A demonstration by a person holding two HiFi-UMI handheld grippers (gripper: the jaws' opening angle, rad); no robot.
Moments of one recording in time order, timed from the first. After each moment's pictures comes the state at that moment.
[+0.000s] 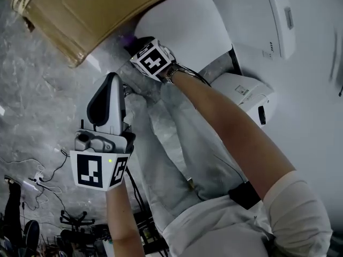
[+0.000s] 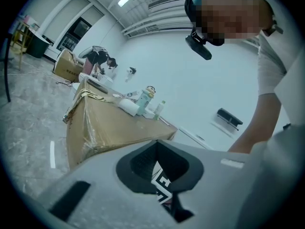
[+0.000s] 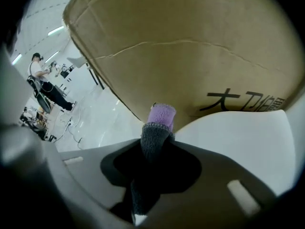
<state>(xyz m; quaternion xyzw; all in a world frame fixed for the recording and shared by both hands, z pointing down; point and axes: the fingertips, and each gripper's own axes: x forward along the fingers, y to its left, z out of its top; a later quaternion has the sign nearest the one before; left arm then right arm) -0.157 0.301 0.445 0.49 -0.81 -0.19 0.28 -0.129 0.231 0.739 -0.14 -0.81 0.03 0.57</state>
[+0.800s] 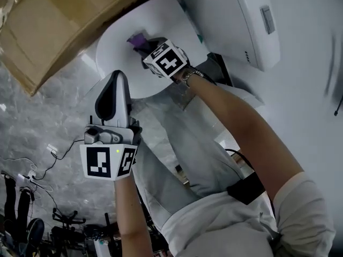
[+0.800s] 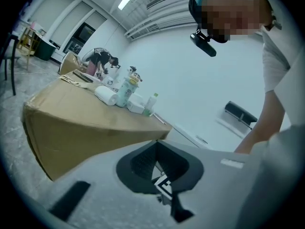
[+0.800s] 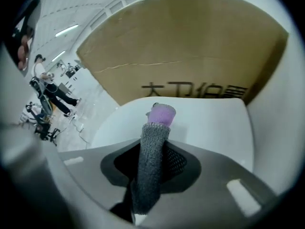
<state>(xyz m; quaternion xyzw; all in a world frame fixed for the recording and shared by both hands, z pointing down) -0.098 0.135 0.433 0.44 -0.83 -0.20 0.27 -0.065 0.053 0.693 -0.18 -0.81 0.03 0.56</state>
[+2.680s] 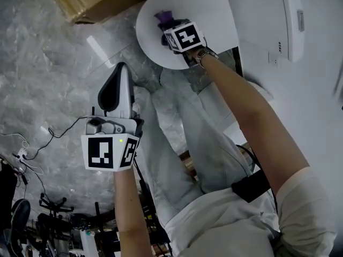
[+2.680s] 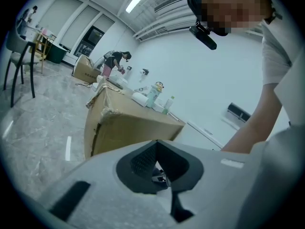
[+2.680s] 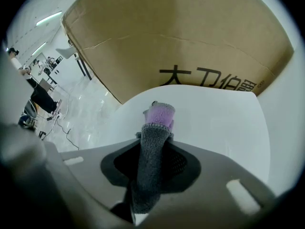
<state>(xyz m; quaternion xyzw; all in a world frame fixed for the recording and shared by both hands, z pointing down) -0.082 0.314 0.453 0.40 -0.85 -0.19 0.29 -0.064 0.125 0.711 -0.07 -0.78 -0.01 0.62</state>
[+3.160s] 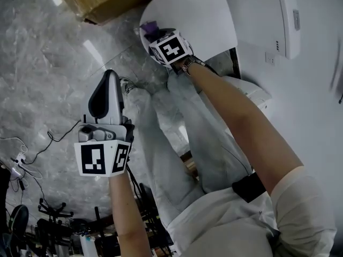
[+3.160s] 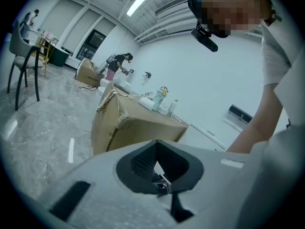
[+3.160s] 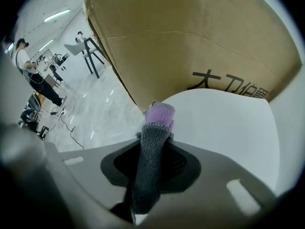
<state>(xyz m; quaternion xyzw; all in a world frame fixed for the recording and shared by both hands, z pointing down) -0.089 0.367 0.453 0.39 -0.85 -0.19 0.28 -0.062 0.202 0.717 -0.10 -0.79 -0.02 0.61</state>
